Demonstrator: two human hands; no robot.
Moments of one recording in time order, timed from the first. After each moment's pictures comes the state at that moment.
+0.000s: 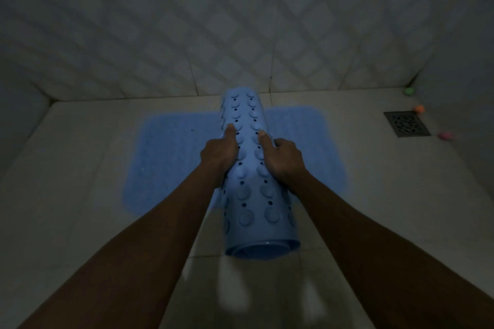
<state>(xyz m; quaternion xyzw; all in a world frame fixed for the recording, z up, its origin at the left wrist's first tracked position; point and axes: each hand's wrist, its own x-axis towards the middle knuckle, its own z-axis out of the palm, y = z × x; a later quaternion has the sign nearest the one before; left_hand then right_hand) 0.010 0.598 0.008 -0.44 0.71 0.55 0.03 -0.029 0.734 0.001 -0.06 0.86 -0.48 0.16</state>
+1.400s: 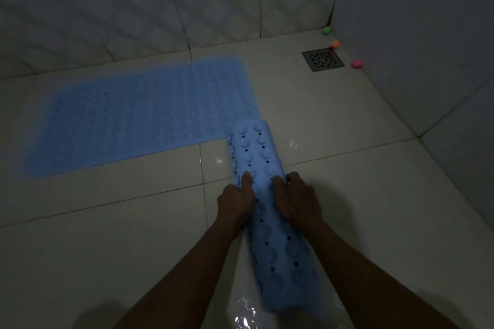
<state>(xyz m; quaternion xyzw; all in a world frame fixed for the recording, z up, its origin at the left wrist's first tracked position) 0.123 0.913 -0.142 -0.38 0.76 0.51 0.12 0.090 1.044 -0.162 0.04 0.91 -0.38 0.18</state>
